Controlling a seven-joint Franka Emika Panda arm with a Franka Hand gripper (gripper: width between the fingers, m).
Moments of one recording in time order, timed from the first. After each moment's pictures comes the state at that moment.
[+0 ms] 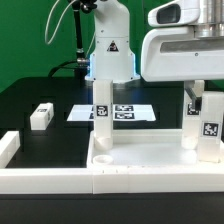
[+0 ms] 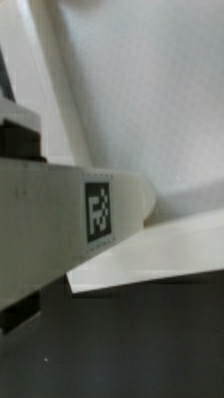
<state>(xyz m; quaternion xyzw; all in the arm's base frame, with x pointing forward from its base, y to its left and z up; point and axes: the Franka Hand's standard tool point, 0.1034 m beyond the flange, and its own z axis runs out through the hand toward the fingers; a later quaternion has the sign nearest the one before) 0.638 0.113 0.108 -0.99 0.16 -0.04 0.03</state>
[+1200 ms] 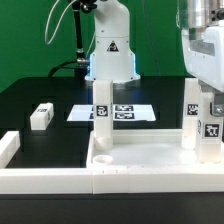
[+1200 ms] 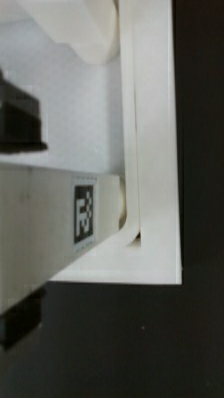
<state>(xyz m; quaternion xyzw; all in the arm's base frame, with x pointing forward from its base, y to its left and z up) 0.640 0.114 0.107 -0.79 0.61 -0.01 0.07</state>
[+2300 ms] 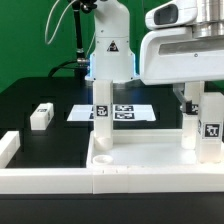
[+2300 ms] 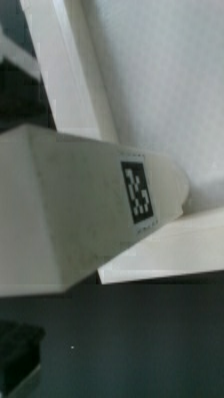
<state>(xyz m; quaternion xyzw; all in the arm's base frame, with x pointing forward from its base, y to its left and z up) 0.651 0.111 0.109 -0.99 0.14 -0.08 0.05</state>
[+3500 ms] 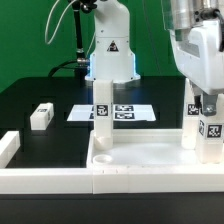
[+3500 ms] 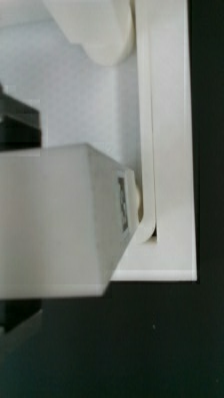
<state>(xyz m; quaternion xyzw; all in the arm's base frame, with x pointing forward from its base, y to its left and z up) 0.641 0.100 0.108 -0.68 0.73 0.03 0.08</state>
